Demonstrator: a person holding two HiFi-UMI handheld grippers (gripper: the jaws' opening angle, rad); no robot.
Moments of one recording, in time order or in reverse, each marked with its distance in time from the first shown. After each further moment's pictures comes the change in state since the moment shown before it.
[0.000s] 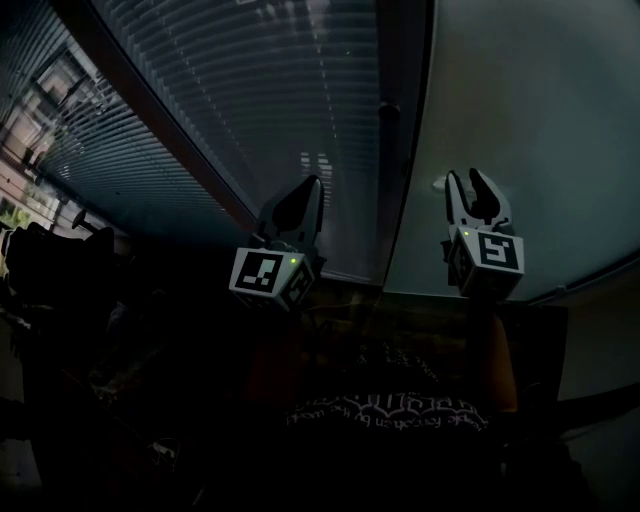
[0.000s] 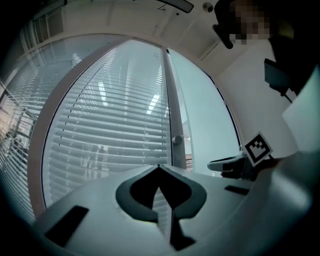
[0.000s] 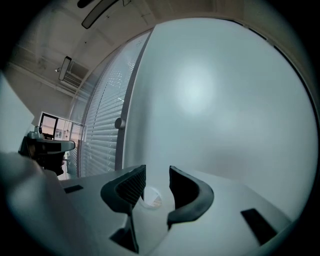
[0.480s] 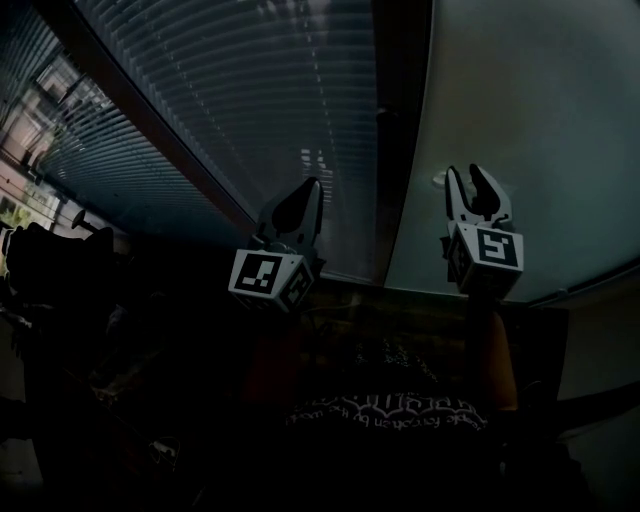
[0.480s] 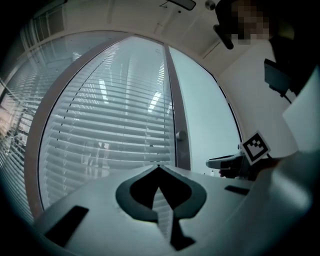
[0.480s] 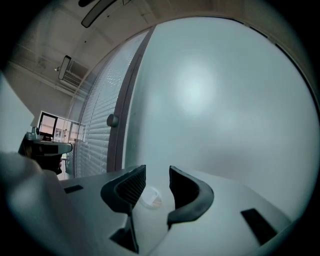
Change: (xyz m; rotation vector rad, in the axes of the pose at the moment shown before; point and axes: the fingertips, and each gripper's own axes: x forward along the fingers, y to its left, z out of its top) left arm 0.012 0.005 -0.008 -0.011 0.016 0.005; right arm 0.019 -0.006 0.002 -0.010 -0.006 -0.007
